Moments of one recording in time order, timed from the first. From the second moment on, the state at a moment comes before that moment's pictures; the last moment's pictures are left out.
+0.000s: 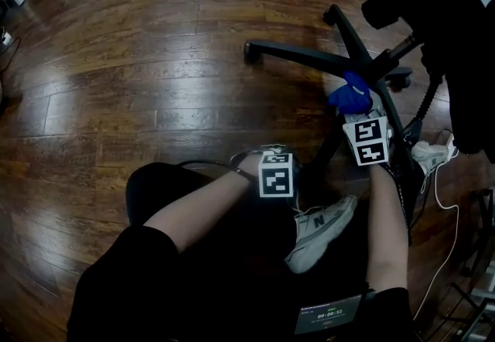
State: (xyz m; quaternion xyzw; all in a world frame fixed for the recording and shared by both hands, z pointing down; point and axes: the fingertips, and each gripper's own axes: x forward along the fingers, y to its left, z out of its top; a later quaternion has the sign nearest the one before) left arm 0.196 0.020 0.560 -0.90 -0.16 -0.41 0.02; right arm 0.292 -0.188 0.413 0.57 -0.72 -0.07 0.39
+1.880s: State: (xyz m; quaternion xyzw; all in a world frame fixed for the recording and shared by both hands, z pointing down) left arm 0.196 0.019 0.561 -0.90 -0.16 -0.41 0.02; right arm 0.249 -0.128 0.429 0.56 -0.73 -0.06 0.38
